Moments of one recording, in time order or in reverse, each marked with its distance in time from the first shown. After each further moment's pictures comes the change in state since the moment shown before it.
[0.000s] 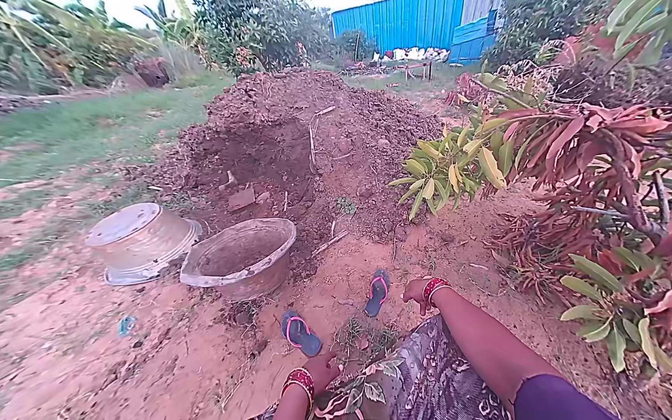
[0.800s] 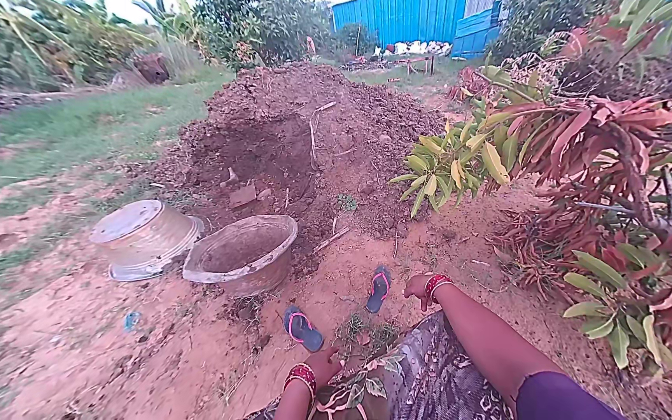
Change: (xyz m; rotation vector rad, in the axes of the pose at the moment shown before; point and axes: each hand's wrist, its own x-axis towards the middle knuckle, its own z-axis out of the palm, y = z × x) left_hand 0.003 -0.003 0.001 -0.007 0.019 0.015; right_hand 0.002 0.001 -0.001 0.007 -0.007 -0.015
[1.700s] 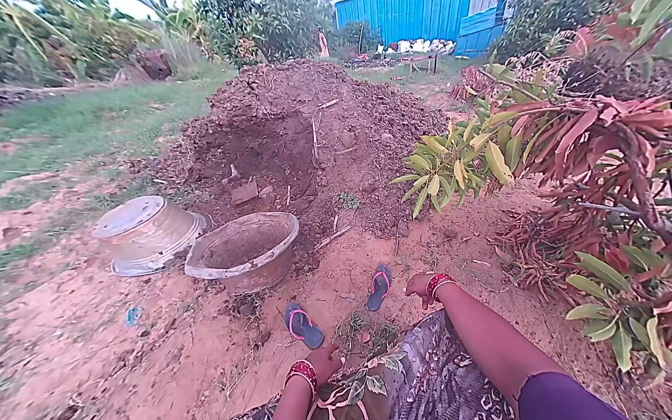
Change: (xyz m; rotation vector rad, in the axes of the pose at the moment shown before) left_hand -0.002 0.002 -0.001 -0.002 -0.011 -0.013; right_hand 0.004 0.002 -0.001 0.003 -0.007 0.003
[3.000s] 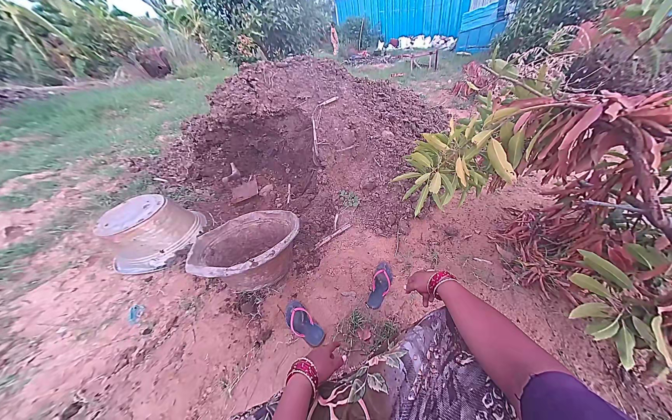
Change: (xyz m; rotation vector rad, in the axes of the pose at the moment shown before) left_hand -0.003 0.003 -0.001 0.012 -0.006 -0.002; right_hand -0.006 -0.001 -0.001 -0.025 0.013 -0.029
